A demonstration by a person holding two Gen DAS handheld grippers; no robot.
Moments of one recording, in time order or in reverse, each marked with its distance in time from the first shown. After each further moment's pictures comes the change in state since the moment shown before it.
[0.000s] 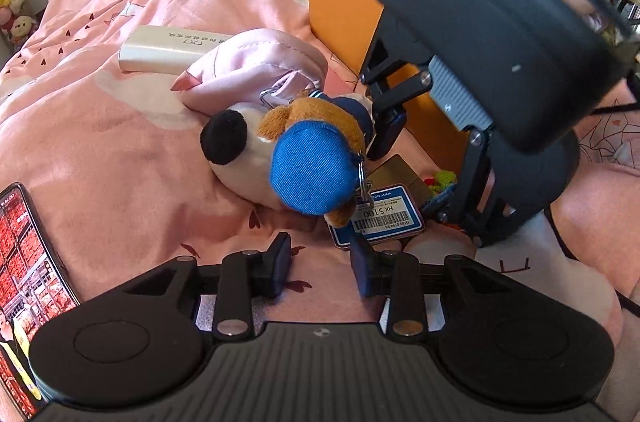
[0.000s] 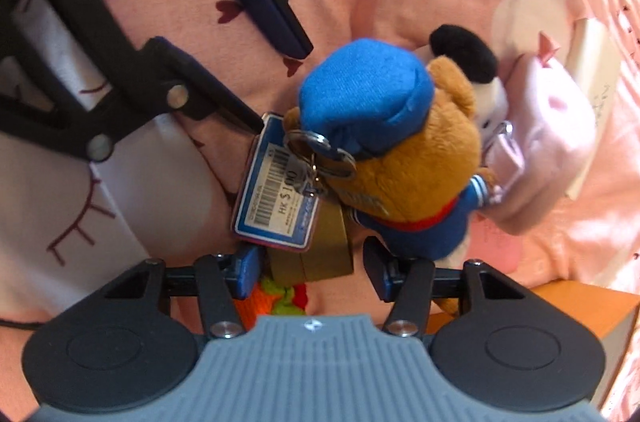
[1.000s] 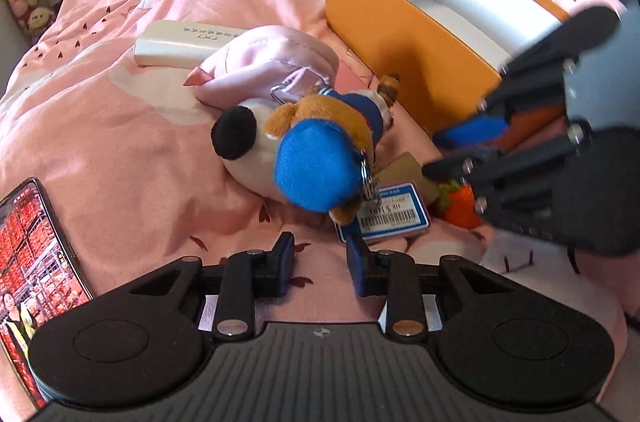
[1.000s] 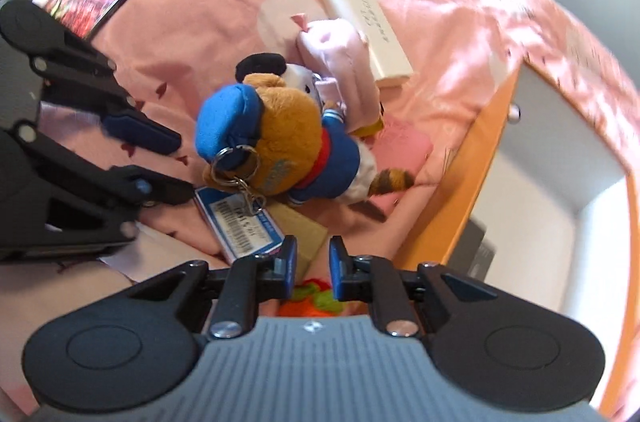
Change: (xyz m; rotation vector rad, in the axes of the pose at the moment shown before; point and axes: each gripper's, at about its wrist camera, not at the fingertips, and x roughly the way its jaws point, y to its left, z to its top) left arm -0.007 -0.002 0.005 -0.012 0.036 0.066; right arm -0.037 0.033 -0.042 0.785 -0.281 -0.297
